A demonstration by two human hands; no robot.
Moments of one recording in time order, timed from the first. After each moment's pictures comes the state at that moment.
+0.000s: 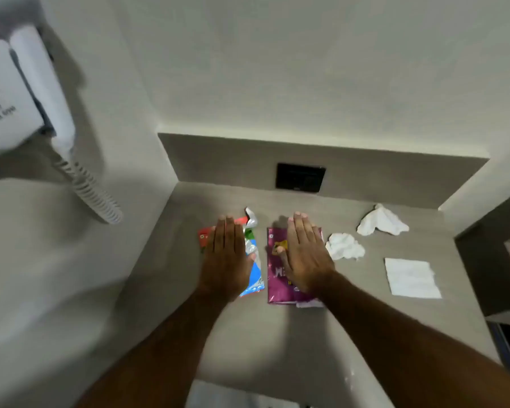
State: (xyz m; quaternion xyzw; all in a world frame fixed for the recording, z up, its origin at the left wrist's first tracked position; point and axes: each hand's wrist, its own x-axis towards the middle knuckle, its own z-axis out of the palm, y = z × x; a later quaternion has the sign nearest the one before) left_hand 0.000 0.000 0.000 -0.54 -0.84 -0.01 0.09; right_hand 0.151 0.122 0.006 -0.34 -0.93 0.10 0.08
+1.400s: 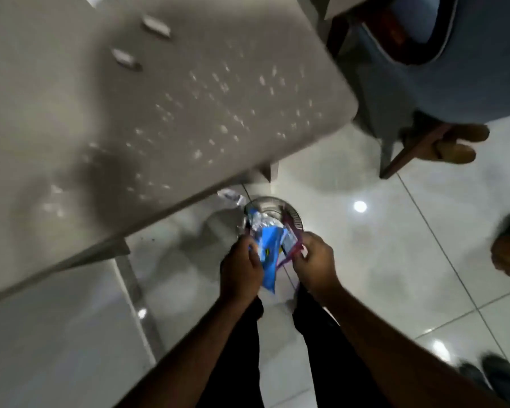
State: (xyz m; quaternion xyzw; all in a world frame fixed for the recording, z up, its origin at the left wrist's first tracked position) left_hand 0.394 -0.114 -0.303 -0.50 -0.78 -0.11 -0.37; right_hand 0.544 -0.104 -0.317 -0.71 -0.50 0.45 0.21
